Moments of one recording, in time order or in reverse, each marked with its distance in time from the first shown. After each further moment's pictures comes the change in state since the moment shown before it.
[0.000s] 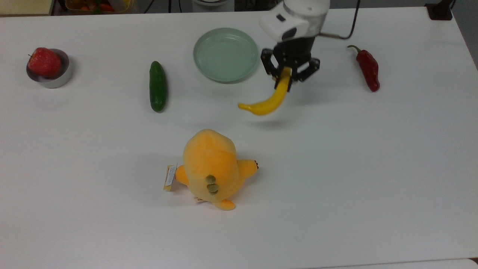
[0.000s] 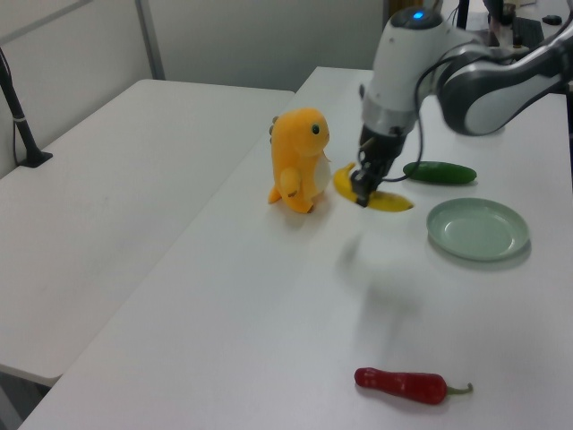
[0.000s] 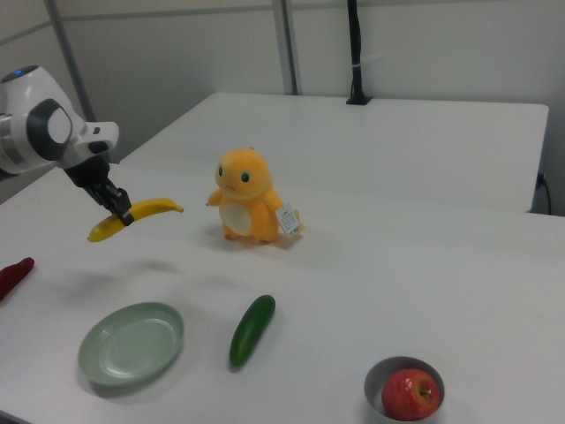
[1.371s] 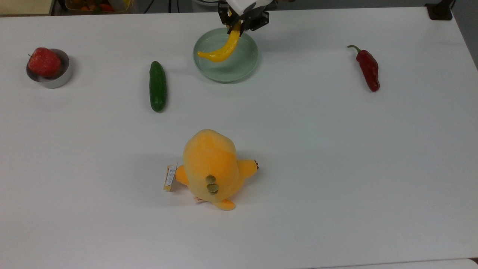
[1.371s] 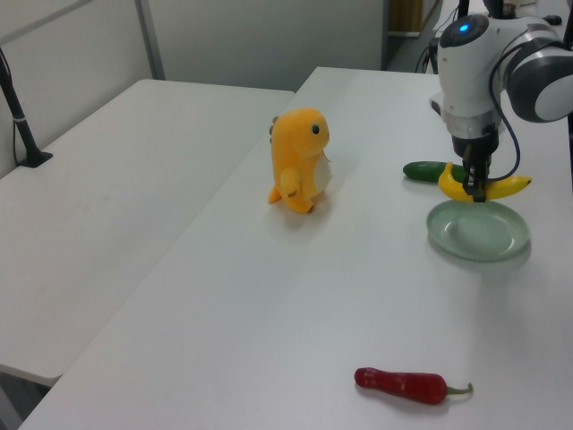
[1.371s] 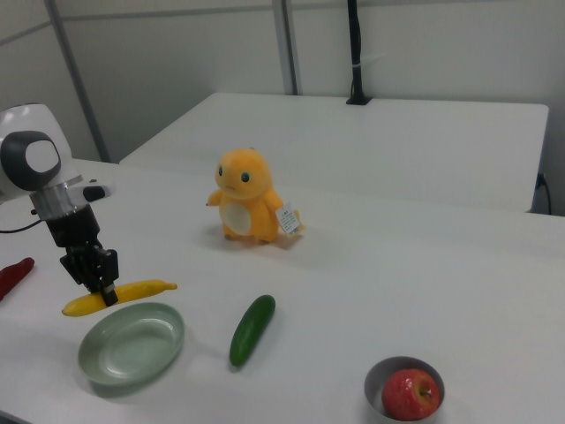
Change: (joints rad) arm -0.054 -0.274 0.000 -0.346 0.008 -0.353 -0.277
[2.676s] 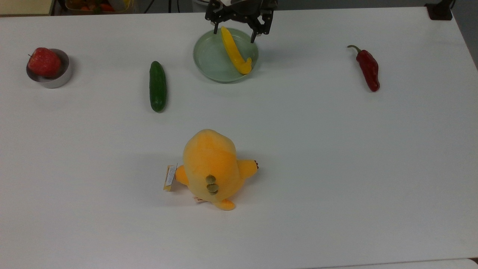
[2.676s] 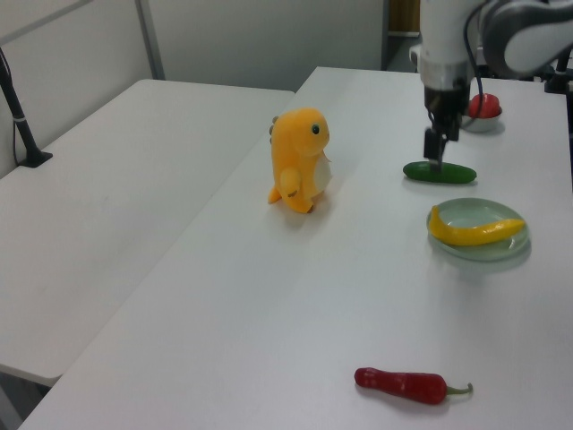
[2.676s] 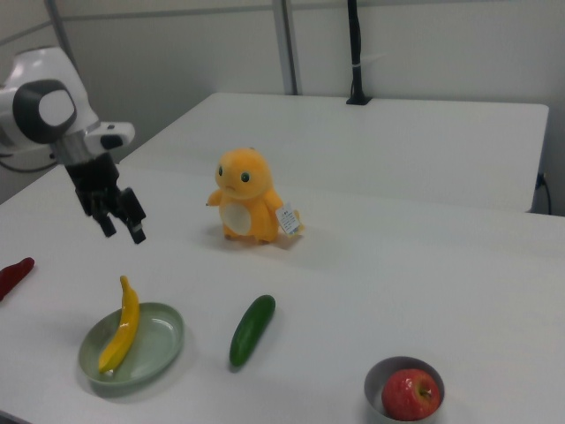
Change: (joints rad) arm -0.076 0.036 -0.007 0.216 0.054 0.006 -0.001
